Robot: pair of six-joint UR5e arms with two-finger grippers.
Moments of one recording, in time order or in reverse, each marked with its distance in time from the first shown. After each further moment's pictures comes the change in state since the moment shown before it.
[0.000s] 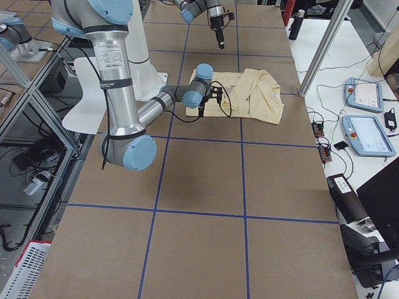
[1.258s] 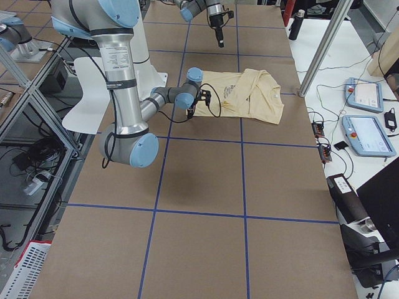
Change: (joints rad) left arm 0.000 0.000 -0.018 0.001 0.001 0.000; right arm -0.109 0.017 -0.041 -0.012 -0.032 0.022
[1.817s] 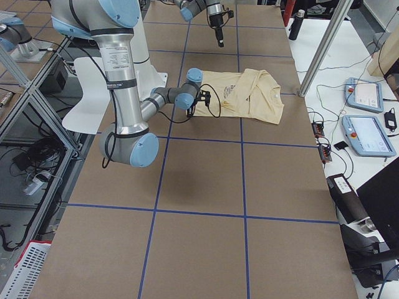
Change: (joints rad) left arm 0.000 0.001 -0.002 0.001 0.000 0.000; right arm -0.001 0.001 -0.001 0.000 0.004 0.000
